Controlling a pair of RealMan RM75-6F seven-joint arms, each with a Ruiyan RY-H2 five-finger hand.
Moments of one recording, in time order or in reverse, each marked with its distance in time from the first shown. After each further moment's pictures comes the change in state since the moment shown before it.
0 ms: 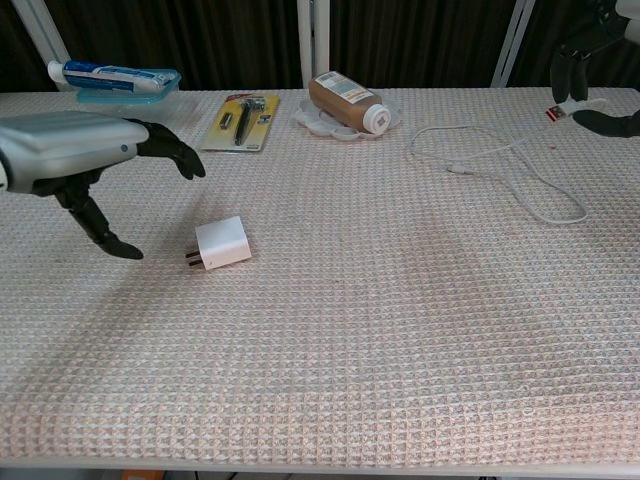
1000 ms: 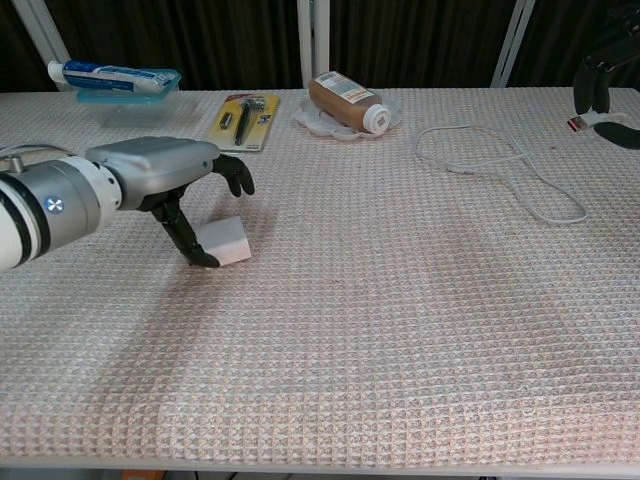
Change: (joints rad) left arm -0.157 -0.232 -0.026 0.058 -0.381 0.140 0.223; right arm -0.032 -0.011 -0.026 0.055 -0.015 0.038 0.095
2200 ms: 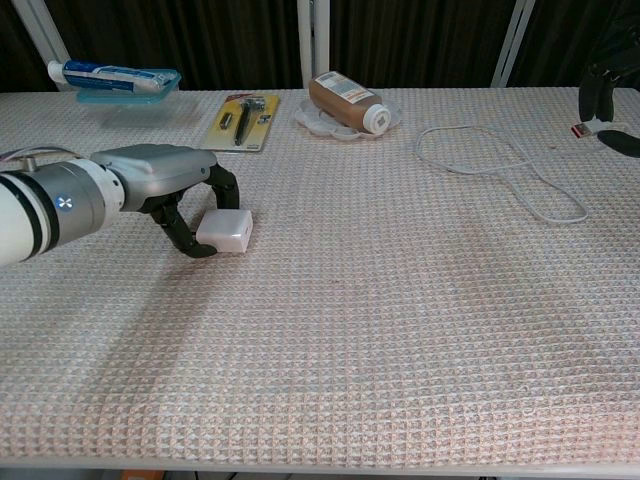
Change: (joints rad) left arm -0.066 0.009 0.043 0.053 -0.071 -0.030 -0.045; right arm -0.014 -0.026 -0.005 0.041 -0.001 0.014 0.049
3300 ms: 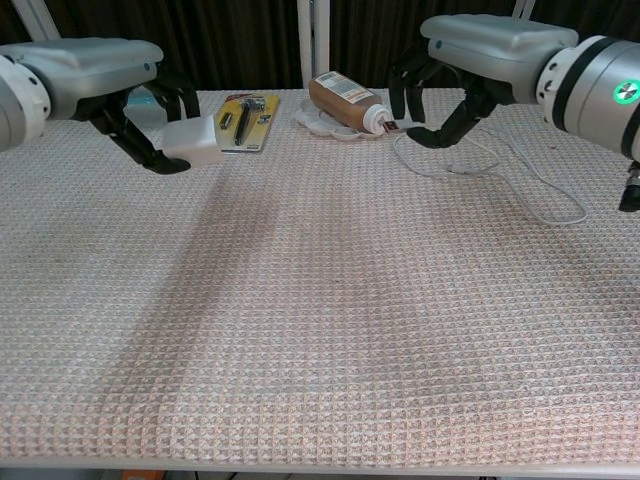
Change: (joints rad) left arm 0.021 0.160 -0.053 -0.289 0.003 0.264 0.113; right arm 0.290 -0.240 0.201 -0.193 0.499 -0.259 -0.430
